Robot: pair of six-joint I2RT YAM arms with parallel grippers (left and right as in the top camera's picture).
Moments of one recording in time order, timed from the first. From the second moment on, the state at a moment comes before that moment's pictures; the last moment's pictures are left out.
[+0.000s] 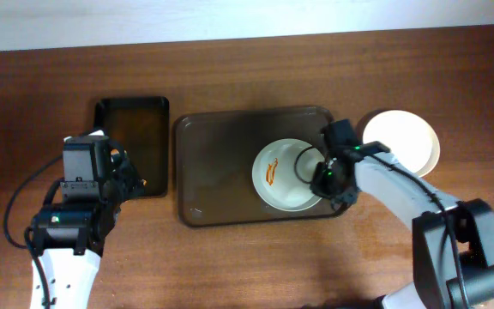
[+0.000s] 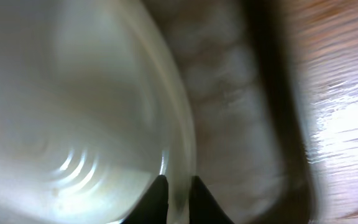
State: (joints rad) left arm -0.04 1.10 1.04 -0.86 -0.12 -0.36; right arm 0.24 1.69 0.95 -0.70 -0.10 0.62
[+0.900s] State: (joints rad) left arm -0.04 1.10 1.04 -0.86 -0.12 -0.36; right arm 0.24 1.76 0.97 -0.55 -0.09 0.58
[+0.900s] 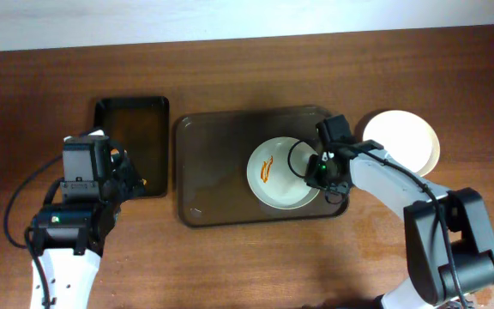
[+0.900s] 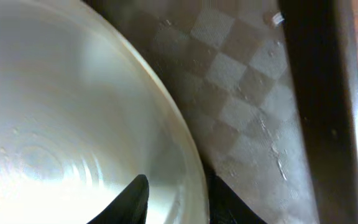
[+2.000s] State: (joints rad) left arm -0.38 1.75 1.04 -0.49 0.46 -0.16; right arm 0.37 1.81 0.98 -0.46 -0.36 0.42
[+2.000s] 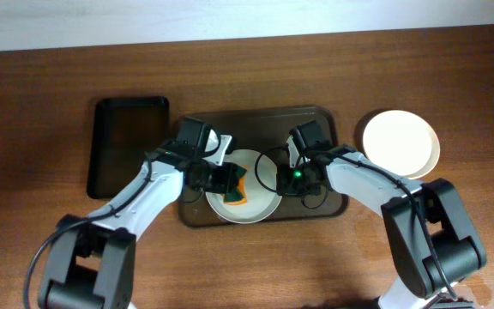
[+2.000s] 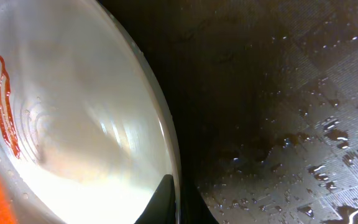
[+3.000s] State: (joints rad) left arm -0.48 1.83 1.17 -0.64 0.23 -0.18; right arm 0.37 1.82 0.98 -0.45 -0.36 0.42
